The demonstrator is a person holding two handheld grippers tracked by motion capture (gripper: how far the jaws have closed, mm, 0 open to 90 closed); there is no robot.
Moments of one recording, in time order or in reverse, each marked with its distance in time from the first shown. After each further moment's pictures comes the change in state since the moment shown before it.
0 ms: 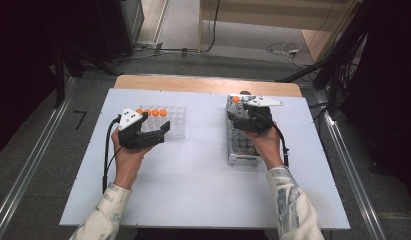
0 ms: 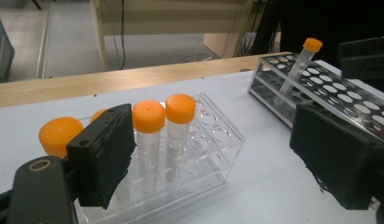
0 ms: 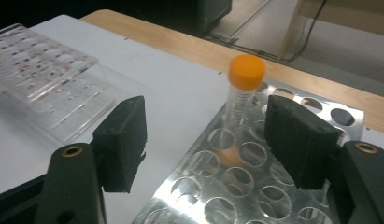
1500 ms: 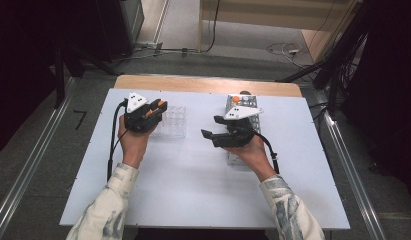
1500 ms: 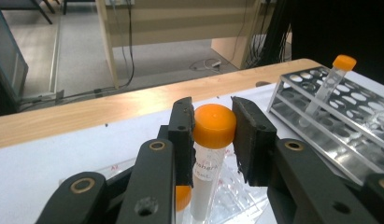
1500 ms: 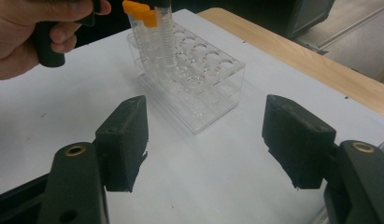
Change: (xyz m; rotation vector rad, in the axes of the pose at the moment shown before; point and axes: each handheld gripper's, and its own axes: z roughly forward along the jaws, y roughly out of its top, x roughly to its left) left arm 0.014 0.023 0.037 -0.008 0.038 0.051; right arm 0.074 0.010 -0.019 0.023 0.320 -0.160
